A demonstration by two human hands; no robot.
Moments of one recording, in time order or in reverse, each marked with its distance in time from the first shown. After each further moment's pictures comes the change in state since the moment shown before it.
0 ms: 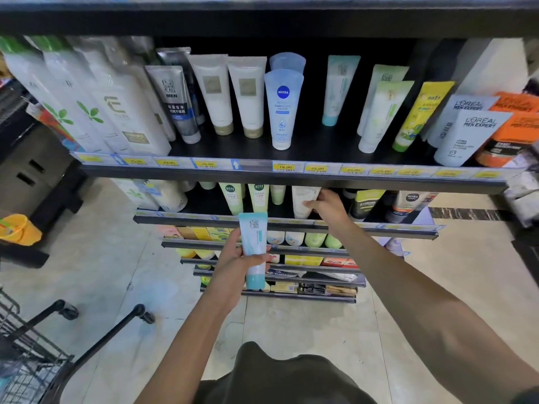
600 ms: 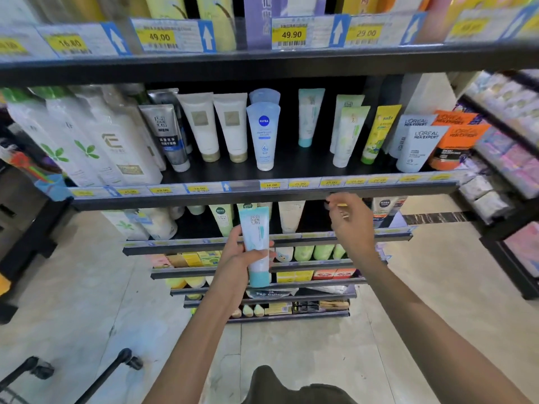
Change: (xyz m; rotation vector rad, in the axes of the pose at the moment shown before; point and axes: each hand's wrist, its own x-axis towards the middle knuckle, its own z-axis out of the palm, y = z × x) left_hand -0.008 0.039 0.016 -0.024 -0.155 0.104; right_hand -0.122 -0.044 -0.046 -0.387 0.440 -0.608
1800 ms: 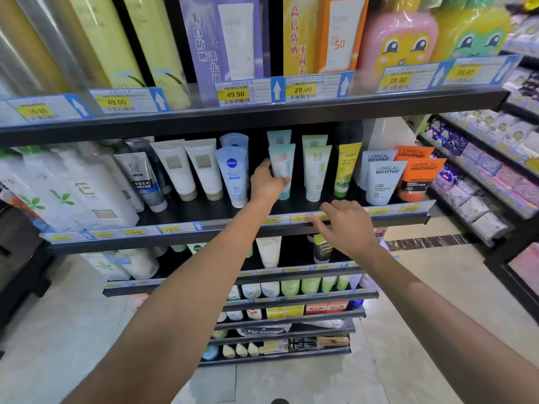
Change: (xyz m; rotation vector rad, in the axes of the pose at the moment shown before) left_hand 0.192 0.102 0.165 0.634 0.172 0.415; right_hand 0.092 0.042 -0.048 -0.804 -0.004 -0.535
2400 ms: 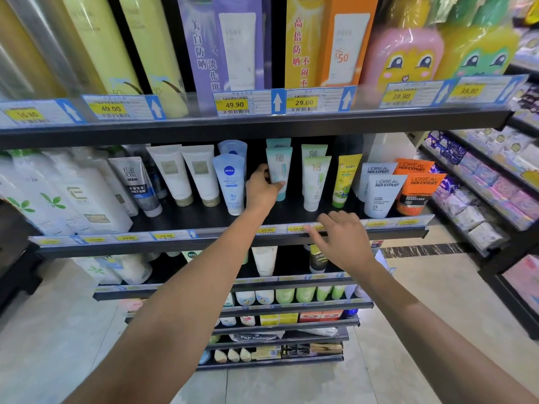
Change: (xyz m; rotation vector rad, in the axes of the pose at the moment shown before) left_hand 0.022 -0.012 0.004 0.059 0.057 0.046; right_hand -0.001 -0.001 0.006 0.021 -0.001 0.023
